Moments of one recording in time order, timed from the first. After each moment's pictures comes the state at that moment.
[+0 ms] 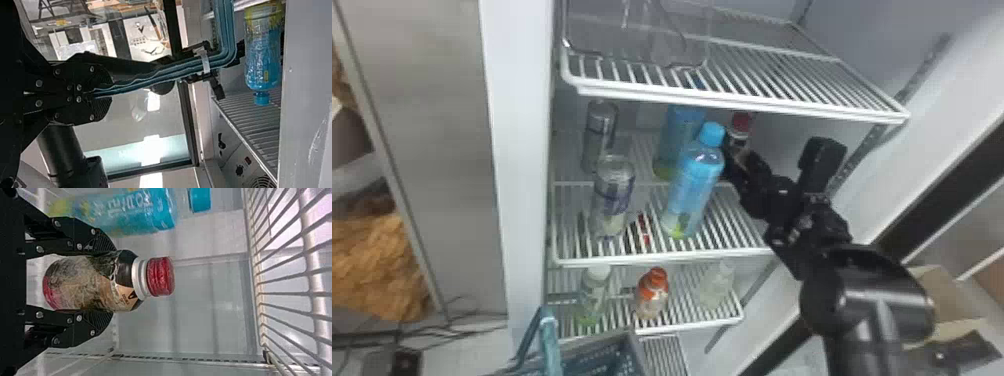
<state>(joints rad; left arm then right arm) 0.35 0.13 0.01 -1.92 0.99 1.33 -1.05 0.03 -0.14 -0.26 -1.96 -0.19 0.54 0.27</state>
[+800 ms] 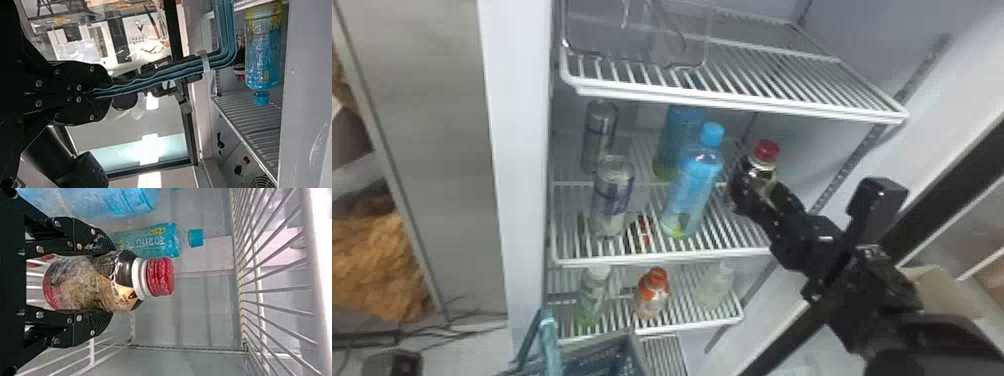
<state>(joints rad) 0.35 0.13 0.01 -1.92 0.99 1.33 -1.05 0.36 -0.11 -0.35 -2.36 -0.26 0.64 0.27</state>
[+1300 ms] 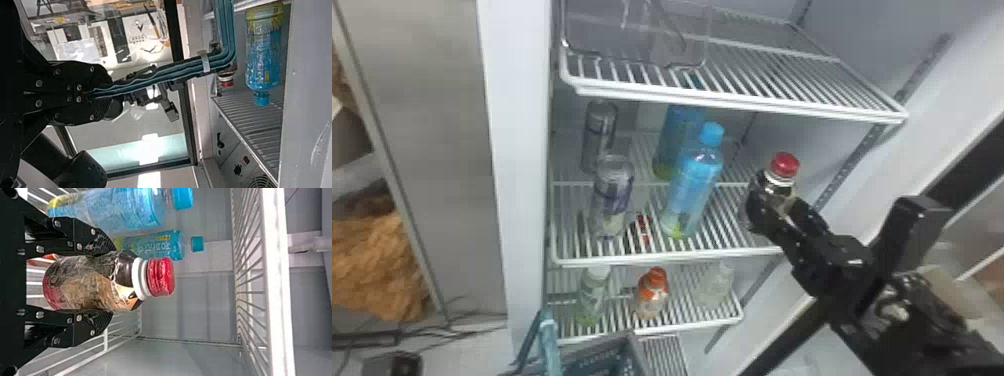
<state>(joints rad) 0.36 0.13 0.01 -1.92 0.99 1.33 -1.05 0.50 -0.09 -0.41 -2.53 -0.28 0.69 0.27</state>
